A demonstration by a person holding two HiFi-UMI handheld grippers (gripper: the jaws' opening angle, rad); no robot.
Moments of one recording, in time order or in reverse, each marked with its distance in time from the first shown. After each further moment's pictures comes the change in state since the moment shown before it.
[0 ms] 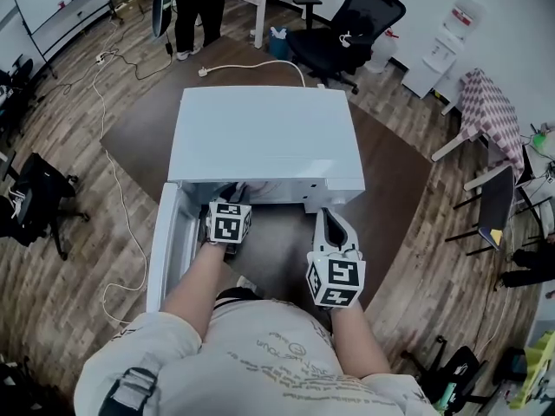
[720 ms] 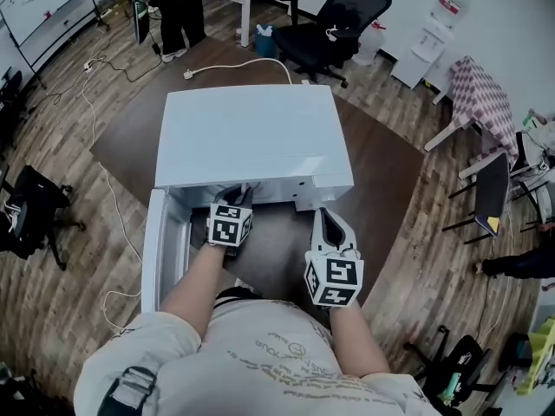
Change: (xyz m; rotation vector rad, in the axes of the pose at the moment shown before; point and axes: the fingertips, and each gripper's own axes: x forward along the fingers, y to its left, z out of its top) left arm 0.013 -0.043 0.005 0.036 -0.007 -0.138; right arm -0.006 -0.019 -0.005 0.028 0.015 -0.047
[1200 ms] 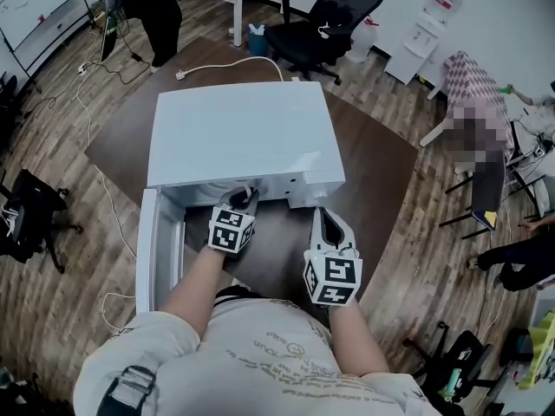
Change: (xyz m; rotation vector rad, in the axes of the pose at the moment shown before) left arm 0.003 -0.045 0.006 0.065 -0.066 -0.123; right arm -0.008 -0.017 -0.007 0.003 0.009 -0.028
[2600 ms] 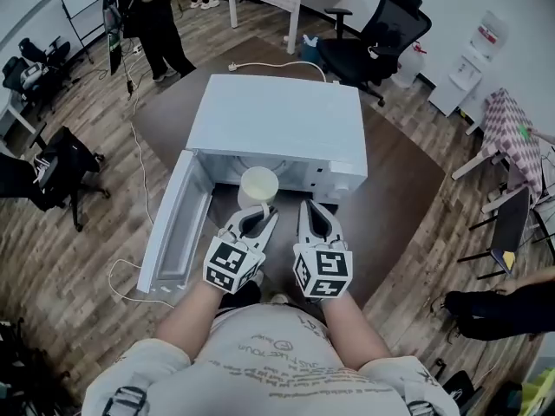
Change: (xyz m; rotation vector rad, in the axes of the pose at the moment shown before) left arm -0.155 -0.102 0.049 0.072 -0.243 0.036; right arm -0.025 0.076 0.002 0.046 -0.108 0.331
